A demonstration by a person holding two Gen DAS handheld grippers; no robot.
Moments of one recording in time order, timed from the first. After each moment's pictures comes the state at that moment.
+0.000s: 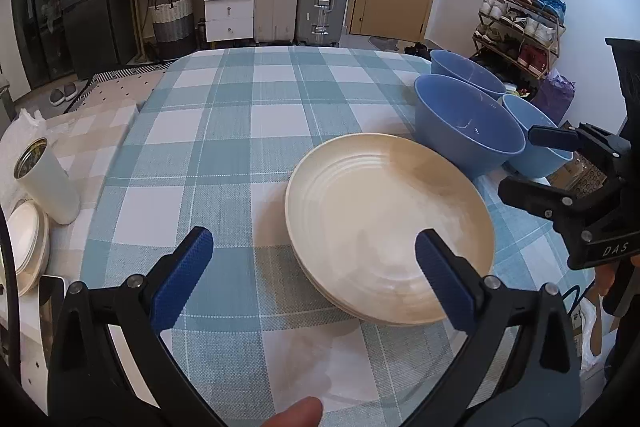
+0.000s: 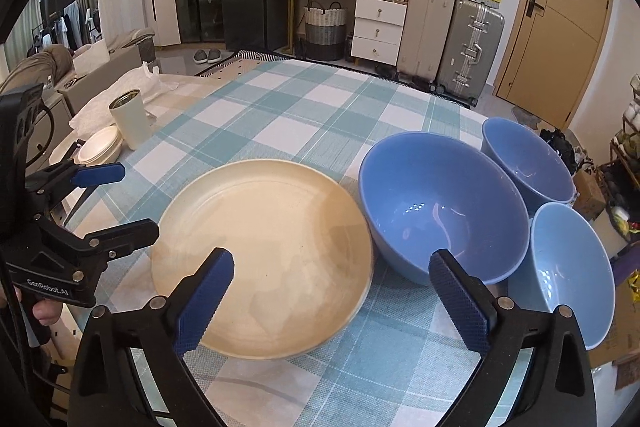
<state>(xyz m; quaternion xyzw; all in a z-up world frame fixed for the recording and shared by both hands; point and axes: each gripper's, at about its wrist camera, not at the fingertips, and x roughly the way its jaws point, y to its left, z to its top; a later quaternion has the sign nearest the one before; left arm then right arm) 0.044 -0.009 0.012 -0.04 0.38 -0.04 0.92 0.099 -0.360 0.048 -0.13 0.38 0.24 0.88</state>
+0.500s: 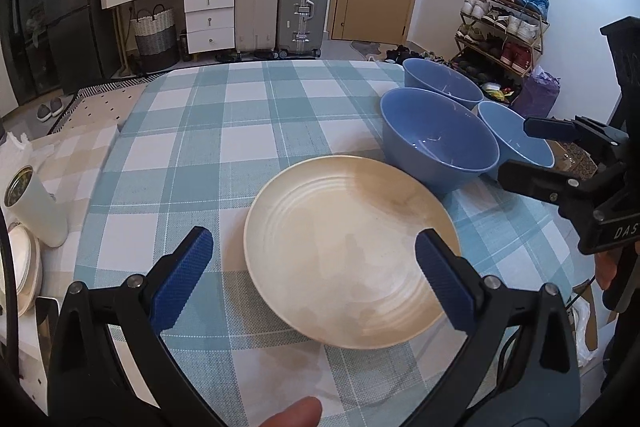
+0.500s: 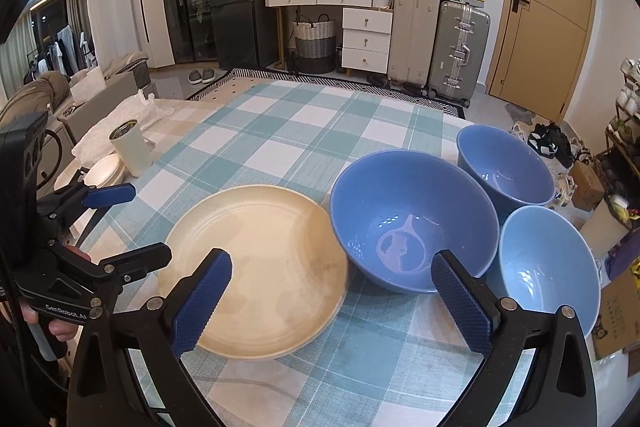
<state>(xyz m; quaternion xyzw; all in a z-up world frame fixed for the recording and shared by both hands) 0.053 -0.042 0.037 -0.03 0.37 -0.07 0.93 0.101 -0.392 0.080 -0.10 0.37 0.23 0.89</state>
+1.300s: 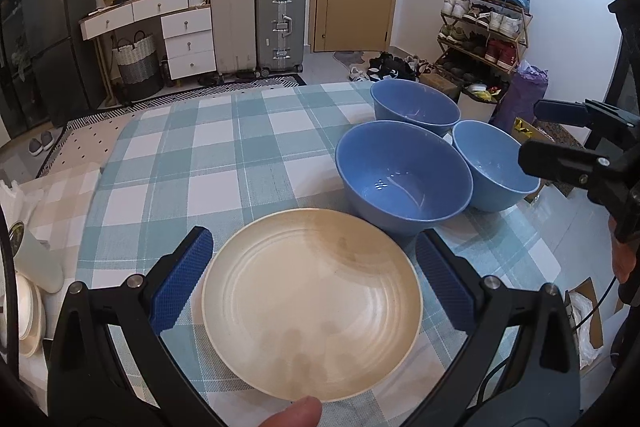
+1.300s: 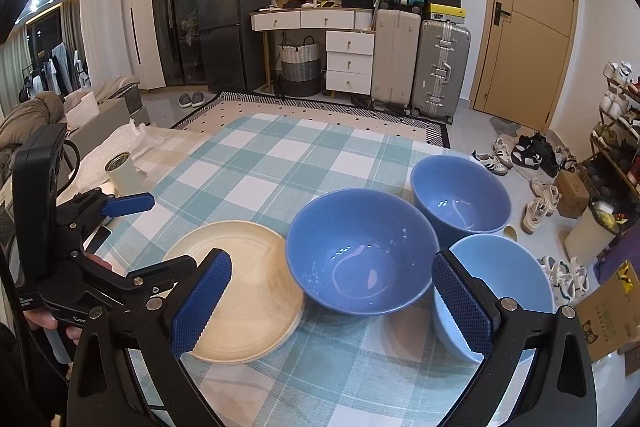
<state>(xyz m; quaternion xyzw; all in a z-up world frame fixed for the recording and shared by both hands) 0.088 -0.099 0.079 0.01 0.35 -0.10 0.93 0.106 -0.443 0.136 -0.08 0.34 0.21 0.91</state>
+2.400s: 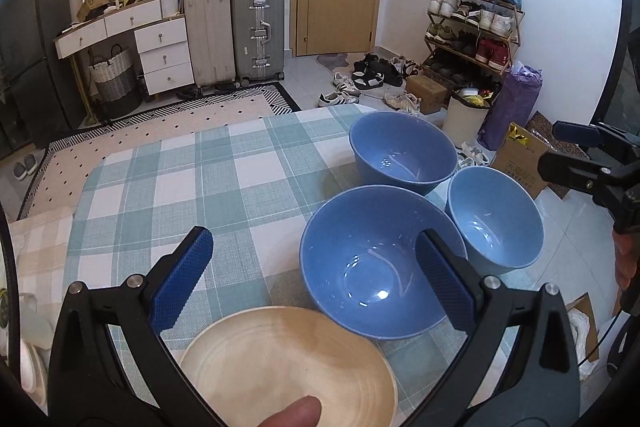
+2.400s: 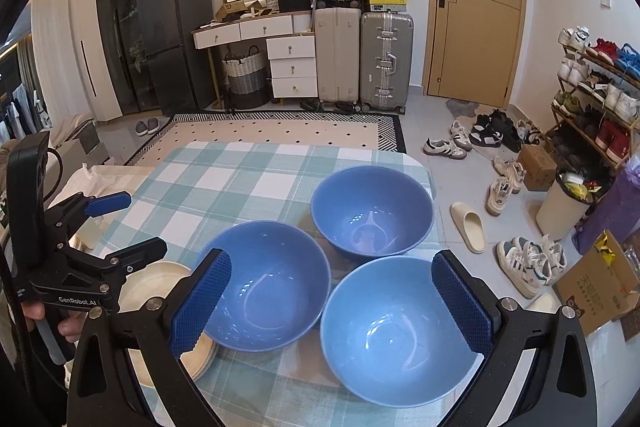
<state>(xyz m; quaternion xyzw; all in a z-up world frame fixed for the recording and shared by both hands) 0.207 -0.158 0.114 0.02 0.35 -0.13 0.93 0.182 -0.536 0.159 -0.03 0.36 0.14 0.92</state>
